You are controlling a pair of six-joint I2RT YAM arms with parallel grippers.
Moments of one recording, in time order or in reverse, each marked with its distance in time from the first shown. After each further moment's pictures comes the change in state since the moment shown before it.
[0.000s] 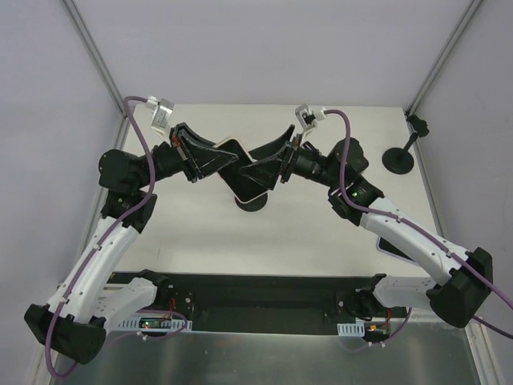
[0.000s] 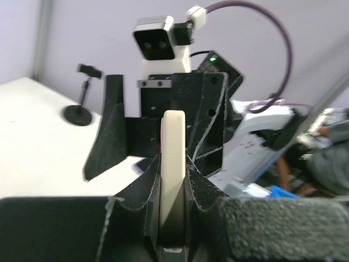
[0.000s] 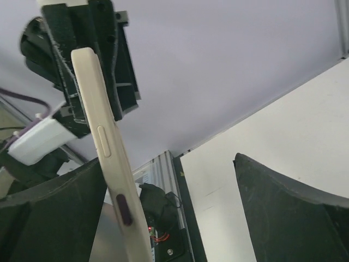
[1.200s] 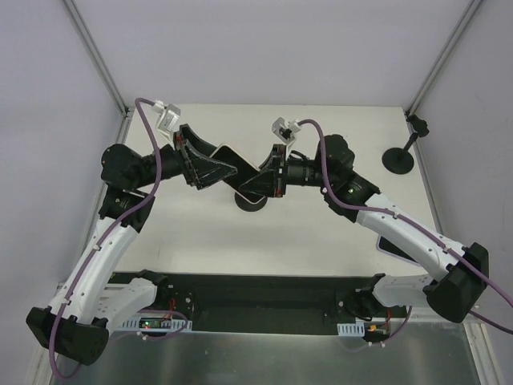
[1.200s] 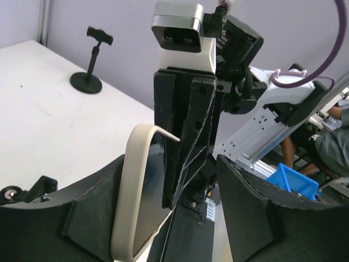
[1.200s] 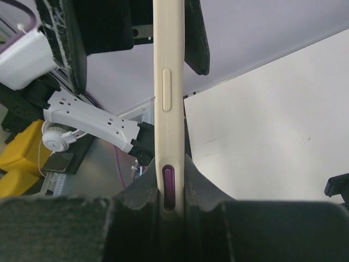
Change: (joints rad) left arm 0.046 -0.029 0.042 -0.342 0.090 0.215; right arm 0.024 0.039 0.068 -0.293 -0.190 -0.271
